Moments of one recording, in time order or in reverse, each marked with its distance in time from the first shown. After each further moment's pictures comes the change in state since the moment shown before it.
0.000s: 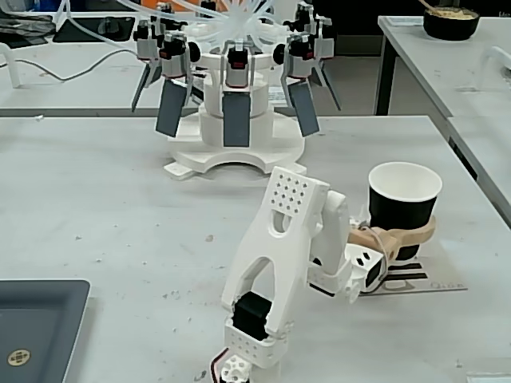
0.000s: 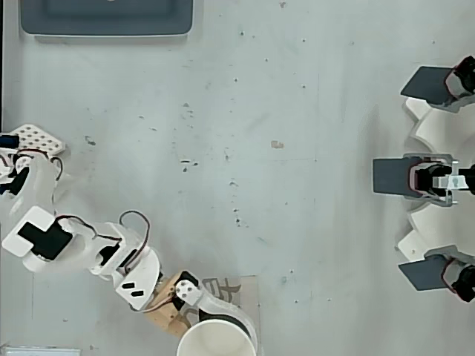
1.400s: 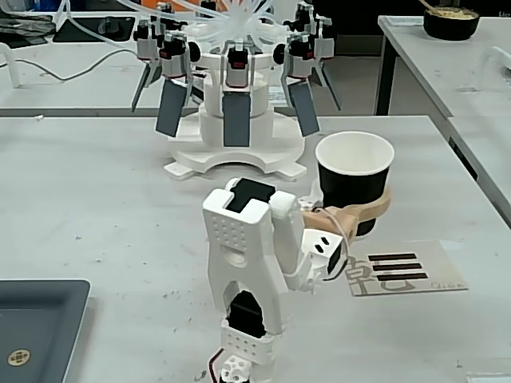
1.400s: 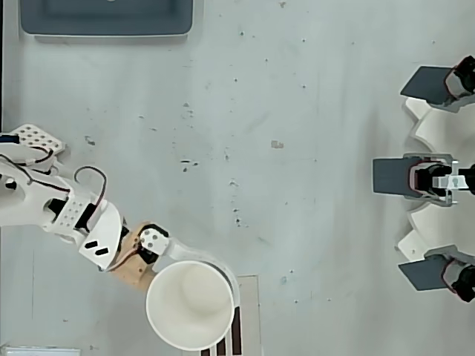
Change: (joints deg) arm -8.0 39.8 32.4 3.3 -0.9
